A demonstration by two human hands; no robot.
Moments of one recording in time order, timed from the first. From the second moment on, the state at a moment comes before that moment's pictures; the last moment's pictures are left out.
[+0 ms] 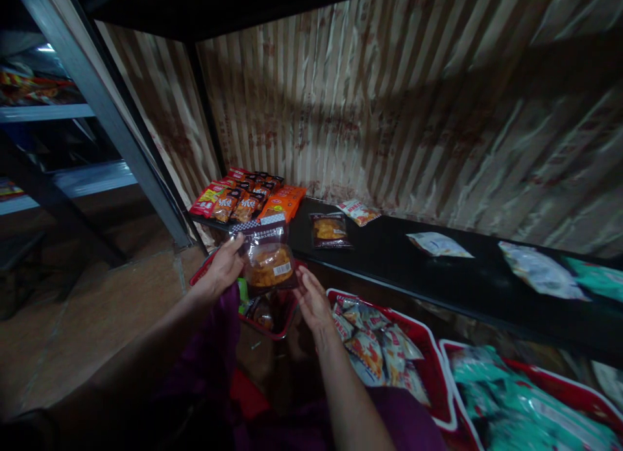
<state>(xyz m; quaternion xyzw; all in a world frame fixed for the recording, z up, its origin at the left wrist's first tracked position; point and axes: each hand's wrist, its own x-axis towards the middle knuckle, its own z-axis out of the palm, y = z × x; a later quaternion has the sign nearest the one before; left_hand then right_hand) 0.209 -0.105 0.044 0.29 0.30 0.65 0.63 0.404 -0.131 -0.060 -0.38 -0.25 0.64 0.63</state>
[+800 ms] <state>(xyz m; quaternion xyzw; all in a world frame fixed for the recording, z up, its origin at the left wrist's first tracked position) 0.219 -0.117 0.019 0.30 0.37 0.55 0.68 0.398 -0.133 -0.044 -0.40 -0.26 0.63 0.61</state>
